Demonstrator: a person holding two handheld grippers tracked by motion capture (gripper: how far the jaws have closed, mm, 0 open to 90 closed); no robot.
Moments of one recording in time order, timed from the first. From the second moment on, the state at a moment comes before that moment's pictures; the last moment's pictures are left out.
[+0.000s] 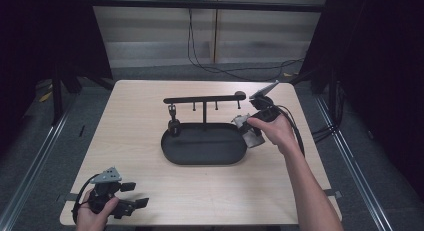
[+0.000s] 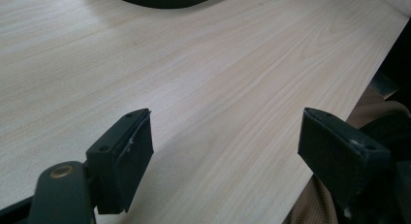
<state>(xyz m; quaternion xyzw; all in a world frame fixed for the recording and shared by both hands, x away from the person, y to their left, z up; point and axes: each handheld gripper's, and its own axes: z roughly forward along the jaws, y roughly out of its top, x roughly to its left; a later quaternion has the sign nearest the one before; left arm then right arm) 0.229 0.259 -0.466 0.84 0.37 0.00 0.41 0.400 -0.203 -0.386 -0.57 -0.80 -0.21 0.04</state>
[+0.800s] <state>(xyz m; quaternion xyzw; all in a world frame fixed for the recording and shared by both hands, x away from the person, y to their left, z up) 0.228 0.260 -0.465 0.83 0.37 0.00 0.41 0.407 -0.183 -0.421 -0.59 -0.77 -0.25 0.06</state>
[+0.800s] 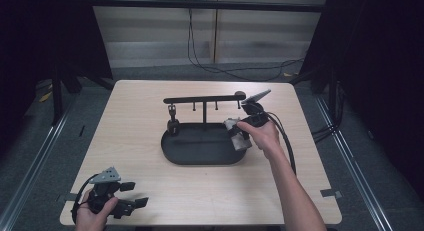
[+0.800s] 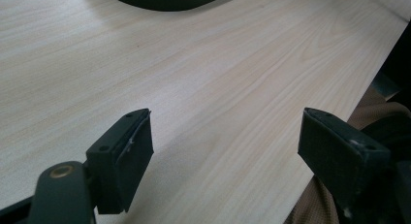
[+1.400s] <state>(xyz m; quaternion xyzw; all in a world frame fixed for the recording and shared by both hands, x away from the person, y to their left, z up) 0.229 0.260 -0.466 0.84 0.37 0.00 0.41 0.409 -0.188 -0.441 -0.62 -0.73 -0.26 0.08</state>
